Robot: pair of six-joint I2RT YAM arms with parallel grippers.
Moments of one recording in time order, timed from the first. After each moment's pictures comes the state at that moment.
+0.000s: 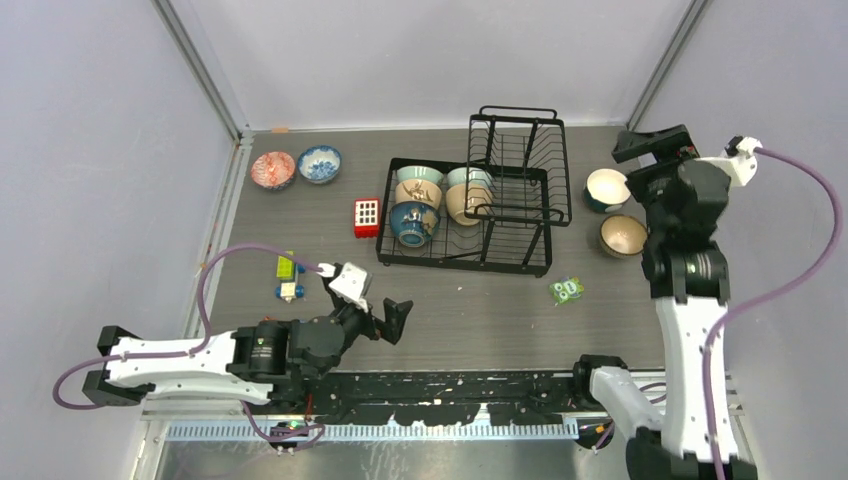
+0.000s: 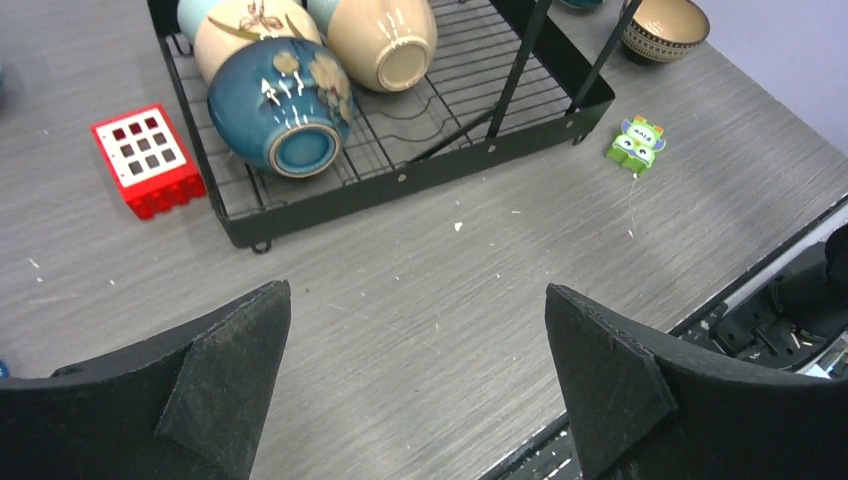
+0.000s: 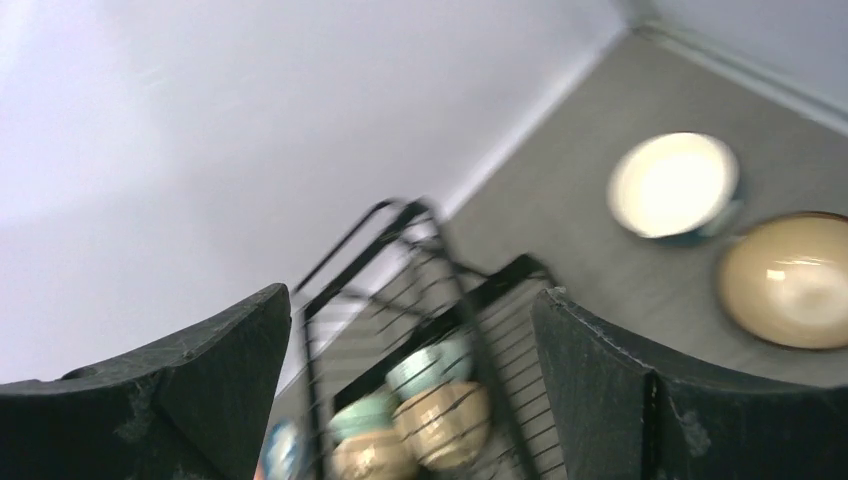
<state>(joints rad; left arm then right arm) -1.52 0.63 0.64 -0.32 -0.91 -0.41 -0.12 0.94 1.23 -0.47 0.24 0.84</state>
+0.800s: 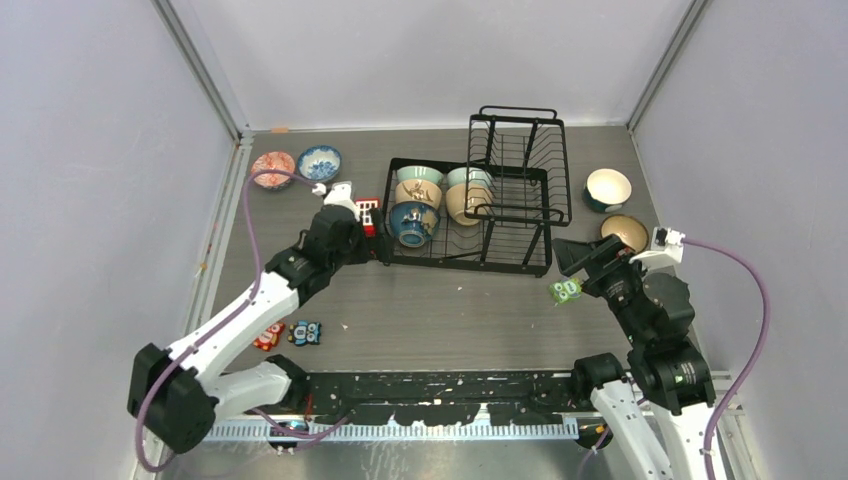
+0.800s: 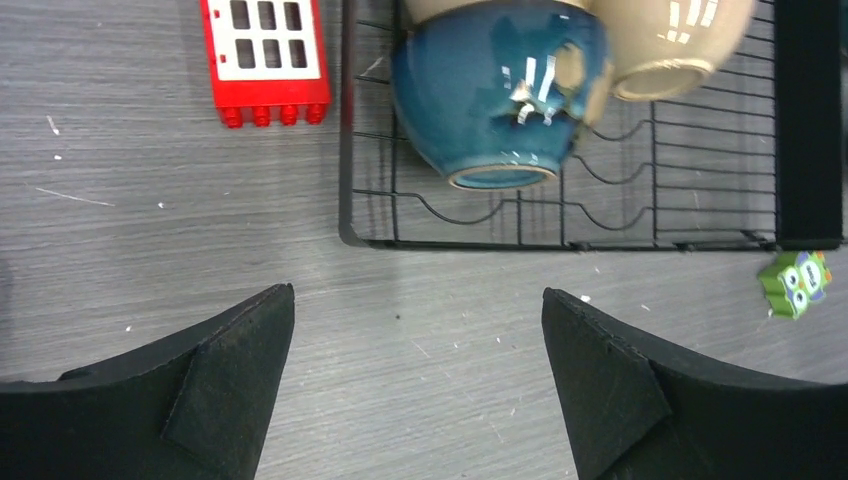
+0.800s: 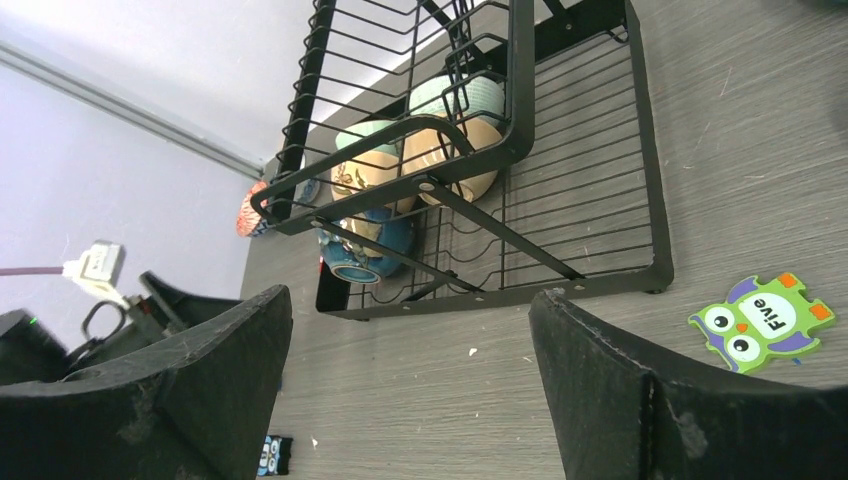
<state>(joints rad) -0.60 1.06 0.80 -0.32 -0.20 -0.54 0.20 0.32 0.76 -0.61 0.01 0.76</state>
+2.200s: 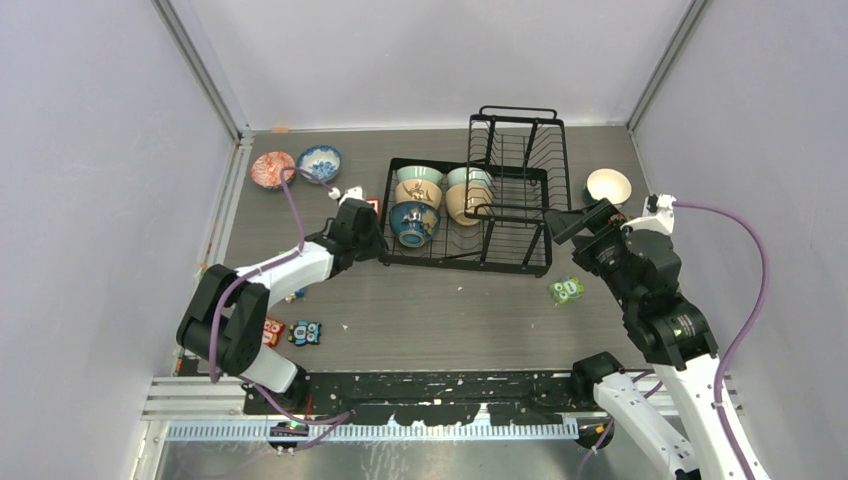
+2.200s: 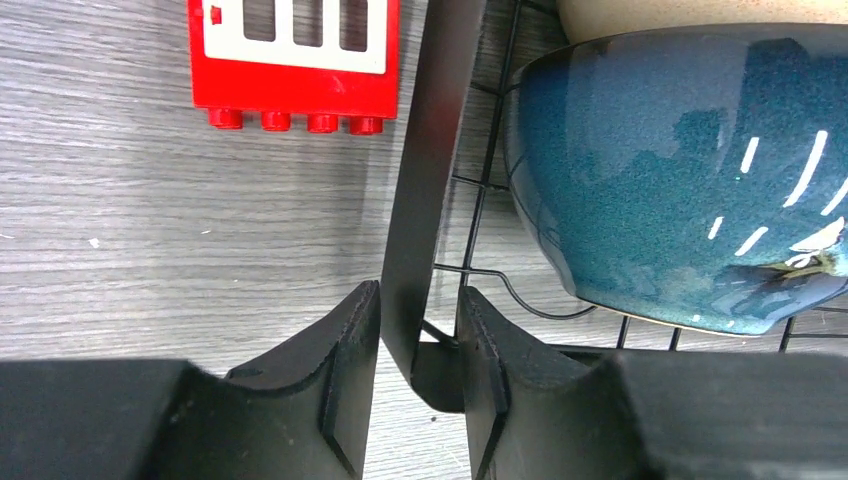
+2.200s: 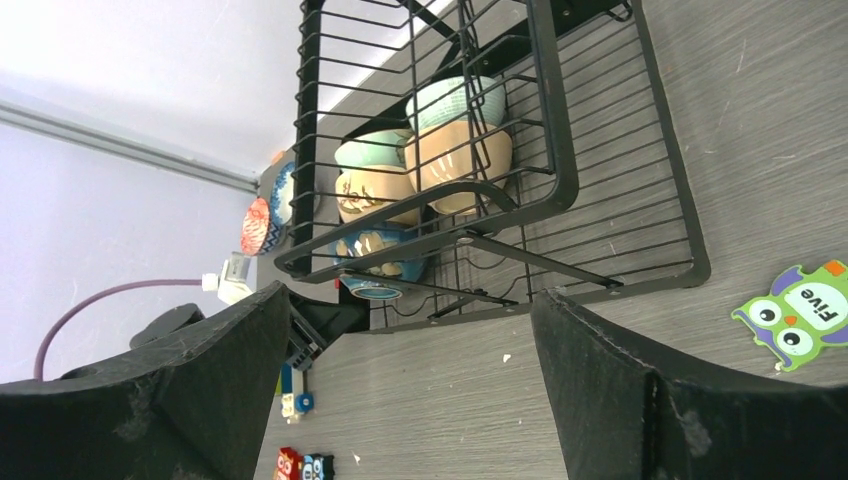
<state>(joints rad) -0.48 1.50 0.81 -0.10 -0.13 -0.63 0.32 0.58 0.92 -0.62 0.16 0.87</state>
